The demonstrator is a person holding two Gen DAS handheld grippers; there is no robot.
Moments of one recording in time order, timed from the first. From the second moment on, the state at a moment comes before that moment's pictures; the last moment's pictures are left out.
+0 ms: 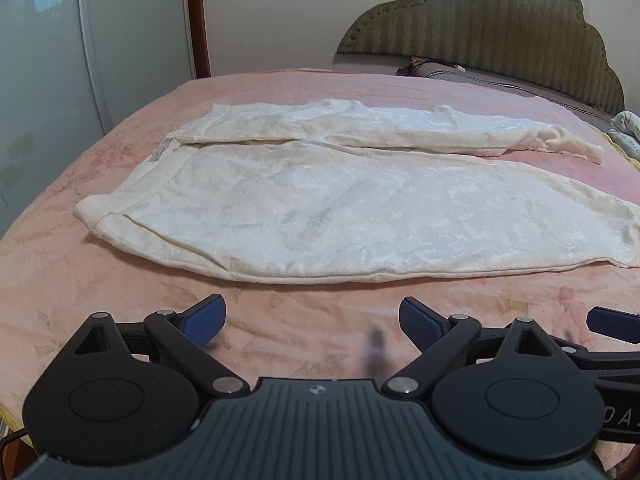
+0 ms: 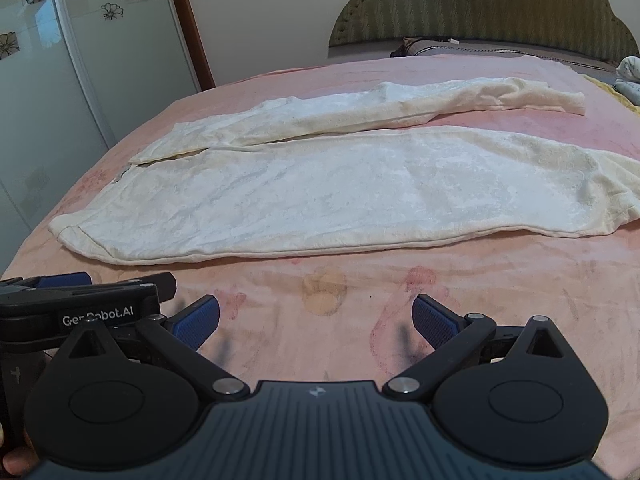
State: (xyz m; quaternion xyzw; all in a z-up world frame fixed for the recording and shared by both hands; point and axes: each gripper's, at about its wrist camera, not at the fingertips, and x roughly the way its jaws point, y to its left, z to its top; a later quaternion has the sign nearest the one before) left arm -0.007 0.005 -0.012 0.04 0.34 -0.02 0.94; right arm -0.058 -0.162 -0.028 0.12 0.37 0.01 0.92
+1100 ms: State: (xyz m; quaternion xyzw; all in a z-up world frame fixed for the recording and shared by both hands) left arm -0.010 0.012 -0.018 0.05 0.32 -0.01 0.94; right arm -0.066 -0.153 -0.034 0.08 0.35 0.03 0.93
